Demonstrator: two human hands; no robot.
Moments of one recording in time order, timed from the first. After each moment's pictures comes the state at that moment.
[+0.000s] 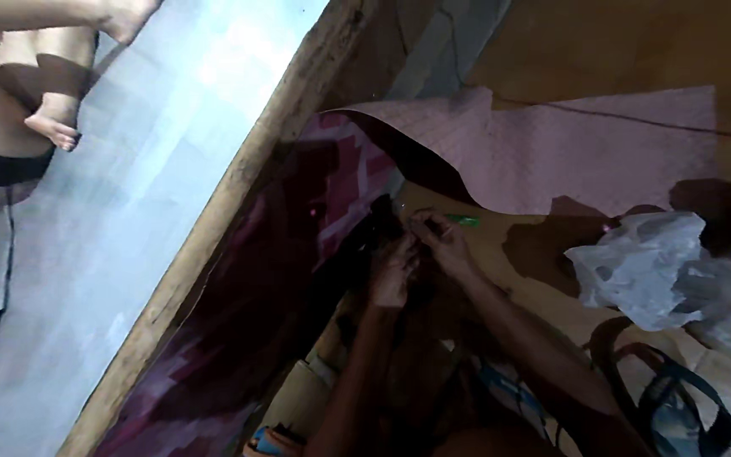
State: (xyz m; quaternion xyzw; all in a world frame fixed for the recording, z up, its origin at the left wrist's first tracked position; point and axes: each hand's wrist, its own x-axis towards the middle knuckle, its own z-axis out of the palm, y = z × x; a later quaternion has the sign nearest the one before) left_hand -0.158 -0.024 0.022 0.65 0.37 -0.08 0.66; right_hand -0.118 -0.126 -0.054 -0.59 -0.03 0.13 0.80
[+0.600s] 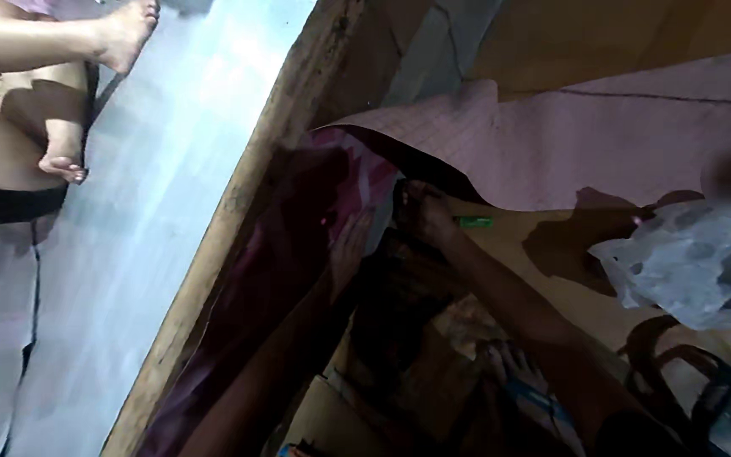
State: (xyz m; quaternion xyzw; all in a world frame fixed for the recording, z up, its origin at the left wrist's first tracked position) left_hand -0.122 0.130 -0.032 0.93 -0.29 -0.01 -0.24; right_hand -0.032 -0.060 -0.106 -0.37 0.17 0.16 0.90
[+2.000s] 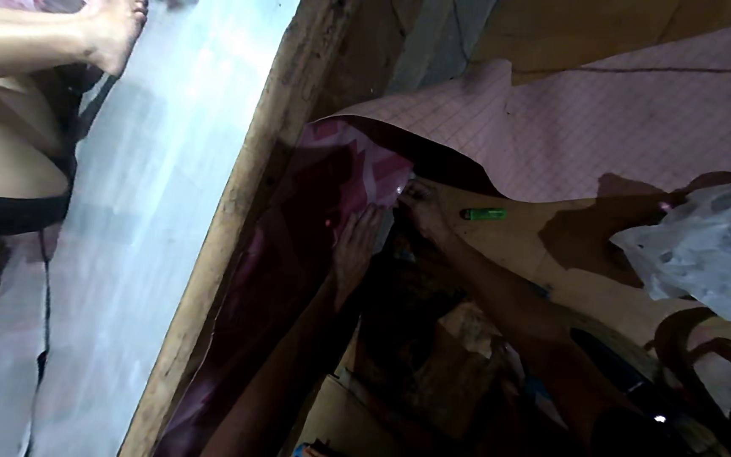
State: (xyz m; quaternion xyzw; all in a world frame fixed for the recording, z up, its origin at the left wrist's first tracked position) left_hand -0.121 0.132 -0.029 0.91 -0.32 0.01 -0.27; right_hand -0.037 -0.029 -0.135 -0.45 0.04 0.10 0.89
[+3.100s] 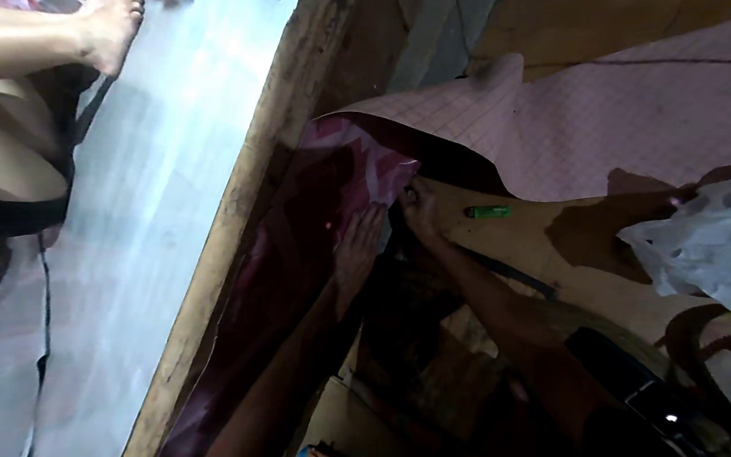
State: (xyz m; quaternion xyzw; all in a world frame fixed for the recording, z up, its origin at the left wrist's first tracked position) left_hand -0.123 0.130 -0.028 0.89 -0.31 0.03 -0.32; right_hand -0.047 -0.012 -0.126 -0.68 -0.03 -0.14 0.72
